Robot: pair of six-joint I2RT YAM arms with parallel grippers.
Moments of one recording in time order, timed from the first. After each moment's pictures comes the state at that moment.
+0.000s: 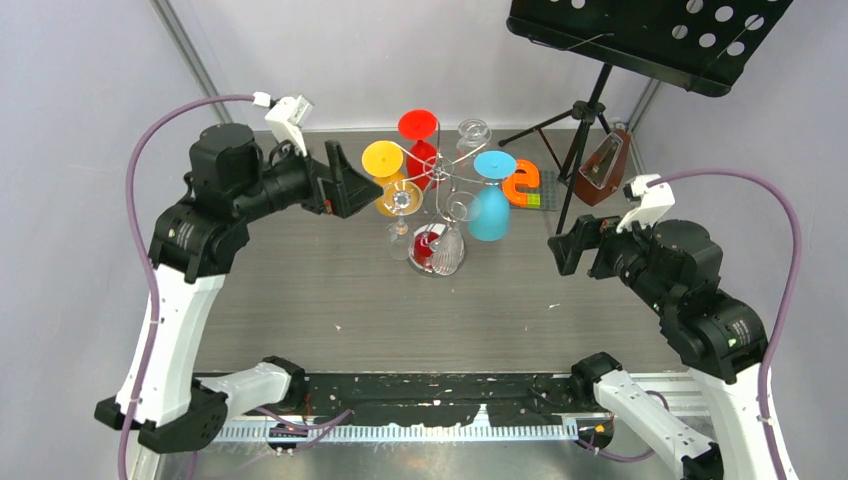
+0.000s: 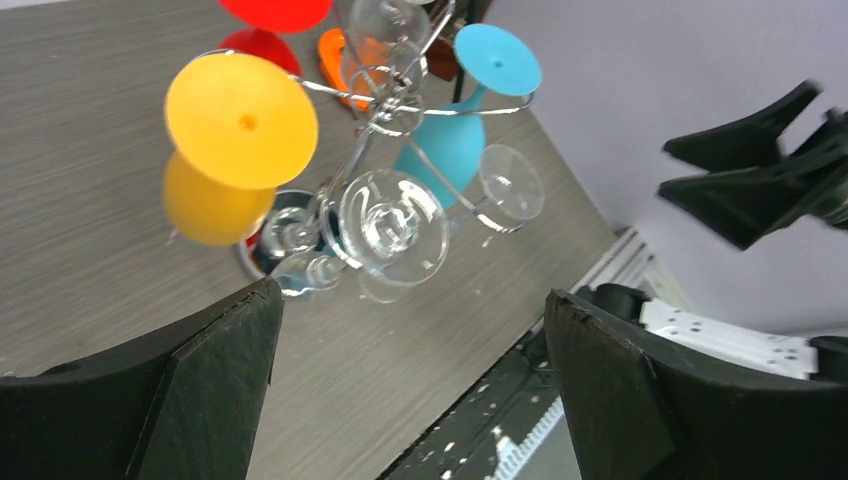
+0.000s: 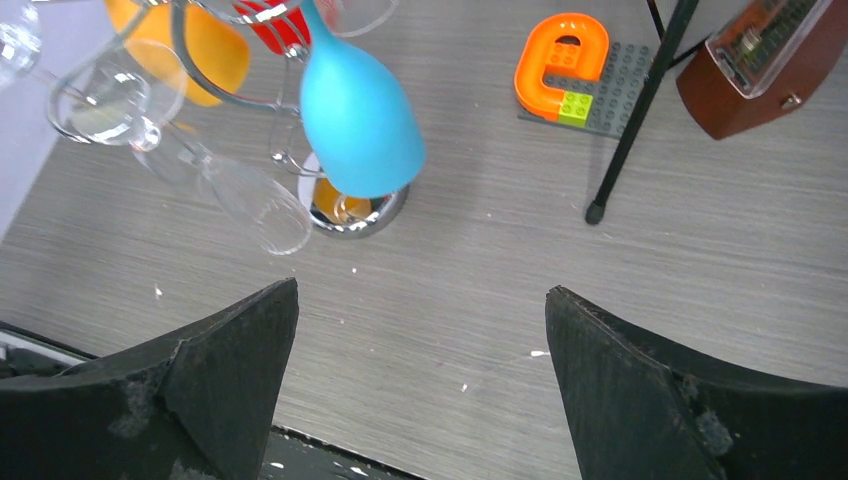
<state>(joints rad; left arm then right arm) -0.41 1.17 1.75 -0.88 0.44 -0.37 0.39 0.67 1.27 -0.97 0.07 0.24</state>
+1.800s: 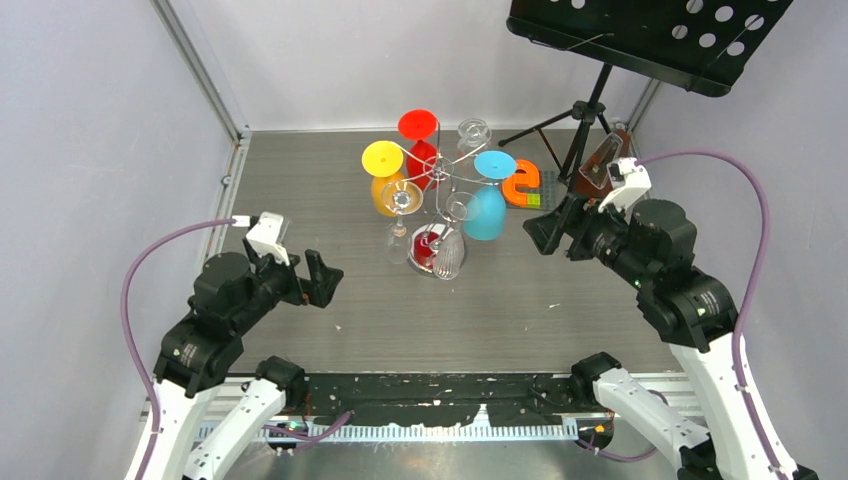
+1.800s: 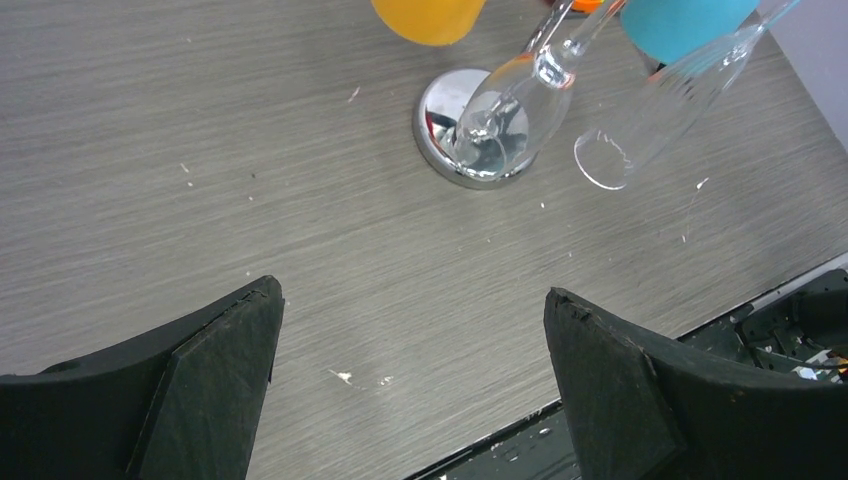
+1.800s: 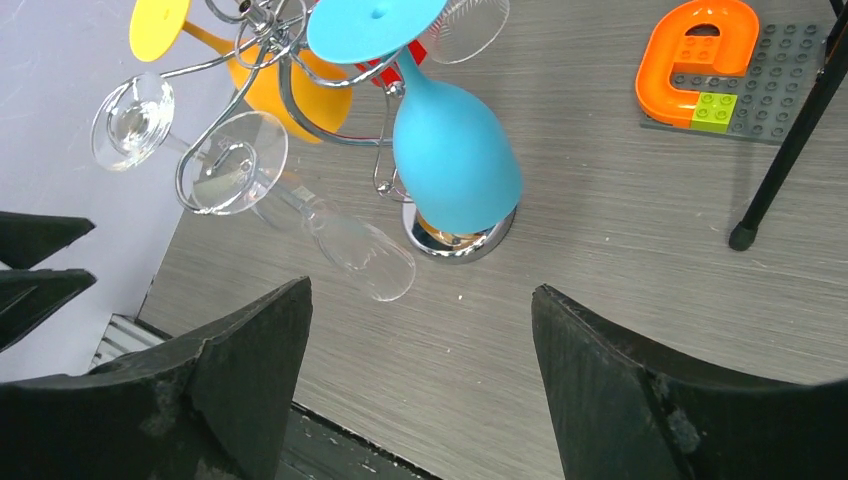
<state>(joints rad) -0.40 0.53 1.00 -0.84 0.09 -0.21 0.39 0.78 1.23 -0.78 -0.08 0.45</state>
